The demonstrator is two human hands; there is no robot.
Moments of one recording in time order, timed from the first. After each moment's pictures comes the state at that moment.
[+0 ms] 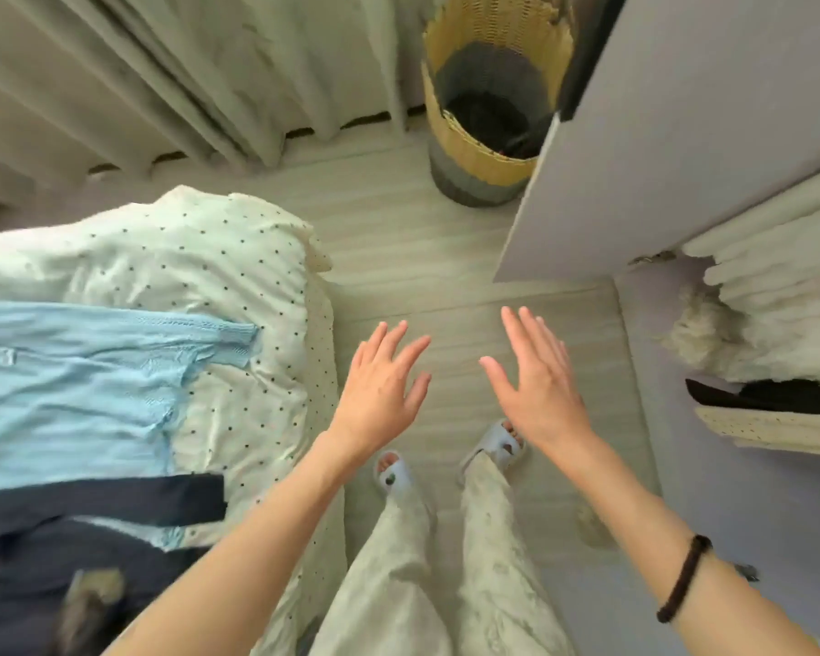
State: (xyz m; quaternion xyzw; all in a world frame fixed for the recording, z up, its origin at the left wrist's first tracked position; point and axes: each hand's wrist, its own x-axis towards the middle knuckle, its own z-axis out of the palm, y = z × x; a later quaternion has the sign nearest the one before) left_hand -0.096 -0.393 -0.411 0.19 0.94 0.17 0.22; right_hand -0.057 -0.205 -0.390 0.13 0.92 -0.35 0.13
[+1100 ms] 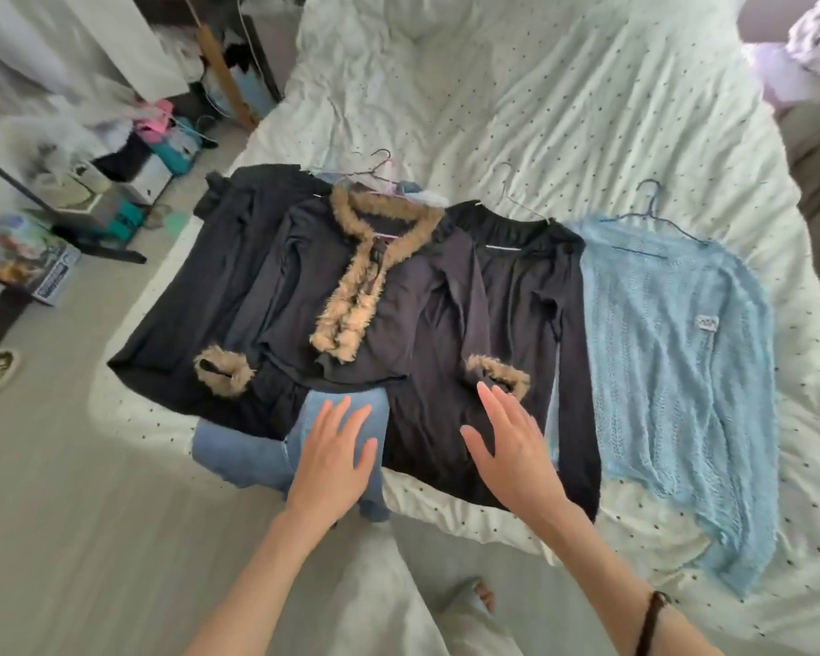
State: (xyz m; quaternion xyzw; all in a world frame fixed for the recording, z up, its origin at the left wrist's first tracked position) left_hand 0.318 -0.634 -0.338 -0.72 0.63 0.26 -0.09; right_hand 0.098 -0.667 -0.318 -0.71 0.63 -0.09 0.31
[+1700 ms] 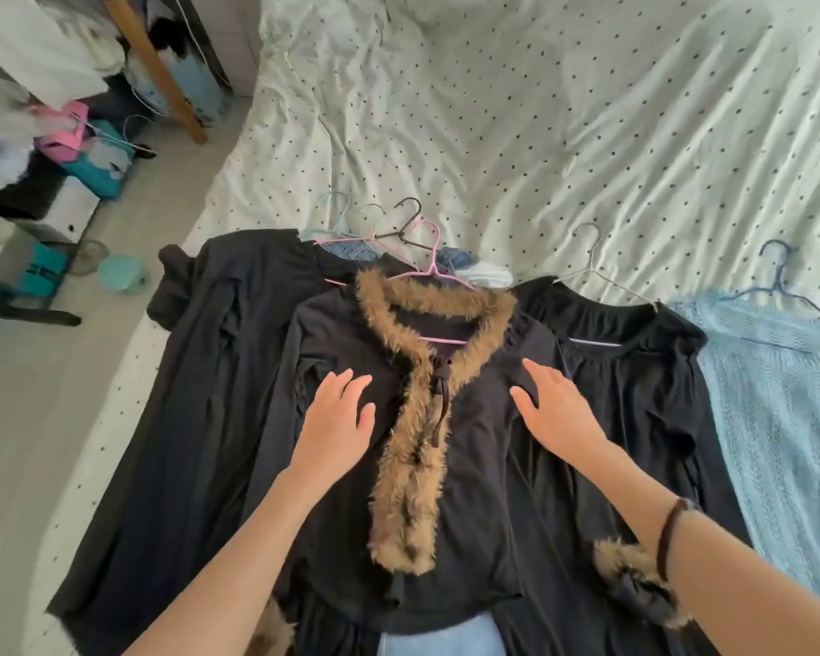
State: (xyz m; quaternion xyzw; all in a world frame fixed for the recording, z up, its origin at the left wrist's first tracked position) left_hand 0.510 -1.010 -0.427 -0.68 0.65 0.32 -0.07; right_hand 0.239 -1.033 -0.412 -0.63 0.71 0.01 0.31
